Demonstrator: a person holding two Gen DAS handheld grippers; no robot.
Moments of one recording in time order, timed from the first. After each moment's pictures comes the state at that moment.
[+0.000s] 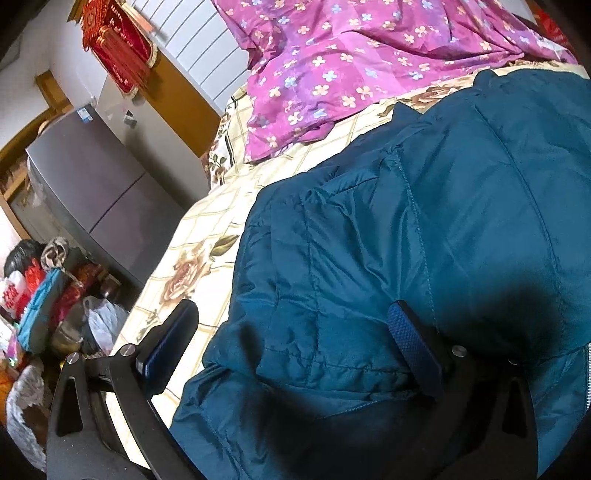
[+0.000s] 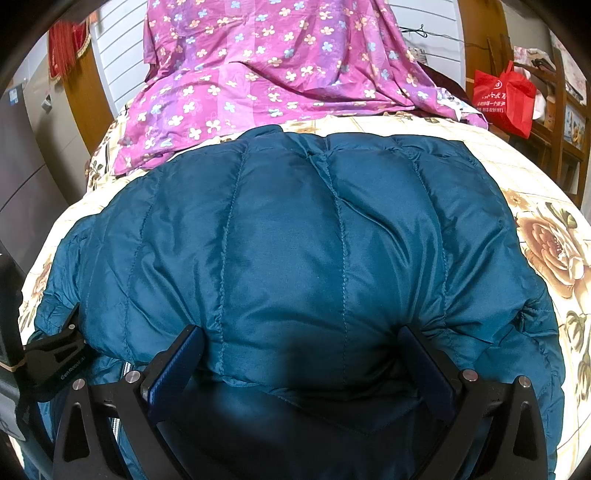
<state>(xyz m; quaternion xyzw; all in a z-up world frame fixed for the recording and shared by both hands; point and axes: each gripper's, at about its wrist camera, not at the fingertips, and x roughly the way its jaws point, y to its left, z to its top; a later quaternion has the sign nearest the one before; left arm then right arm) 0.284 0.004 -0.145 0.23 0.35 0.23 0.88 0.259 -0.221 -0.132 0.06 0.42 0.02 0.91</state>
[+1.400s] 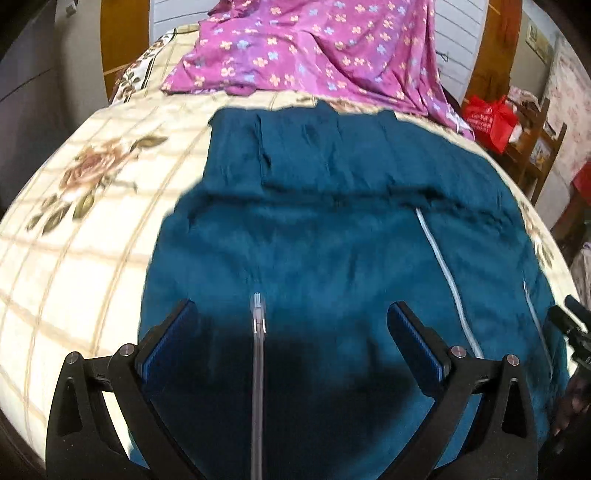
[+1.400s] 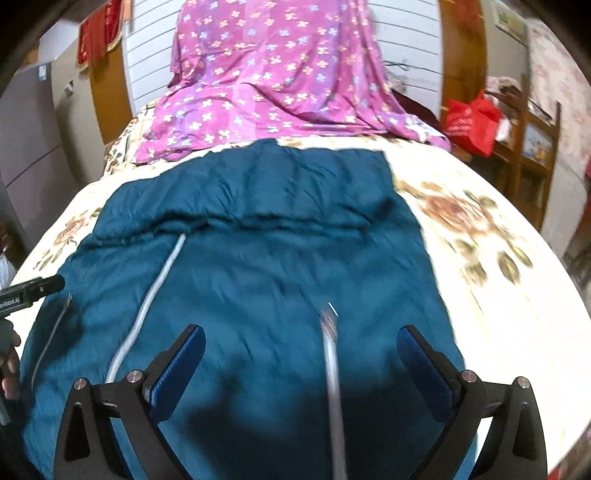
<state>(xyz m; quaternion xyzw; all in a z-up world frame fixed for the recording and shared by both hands) 0.116 0.097 -0.104 -0.03 0.43 -0.05 0.90 0.052 -0.236 -0.092 0.01 0.38 -0.01 0.92</state>
